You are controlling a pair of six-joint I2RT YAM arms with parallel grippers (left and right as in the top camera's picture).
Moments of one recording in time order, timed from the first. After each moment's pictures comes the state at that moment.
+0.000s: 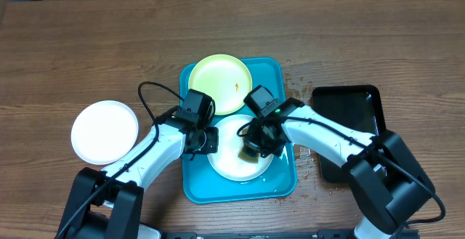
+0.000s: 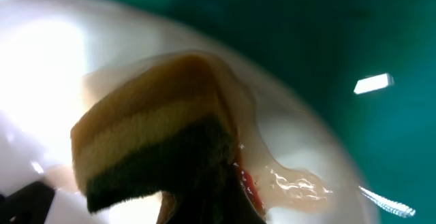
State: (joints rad) left arm -0.37 1.58 0.80 -0.58 0.11 -0.33; right arm 0.66 1.85 1.10 -0.70 -0.25 1.11
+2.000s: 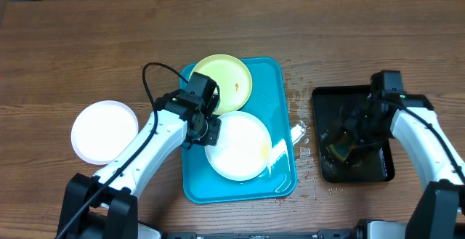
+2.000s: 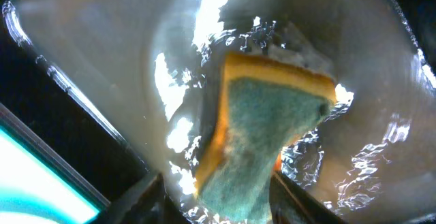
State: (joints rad) left arm -0.40 1.58 1.02 -0.85 0.07 -0.18; right arm -0.08 1.52 0.95 -0.91 -0.15 0.56
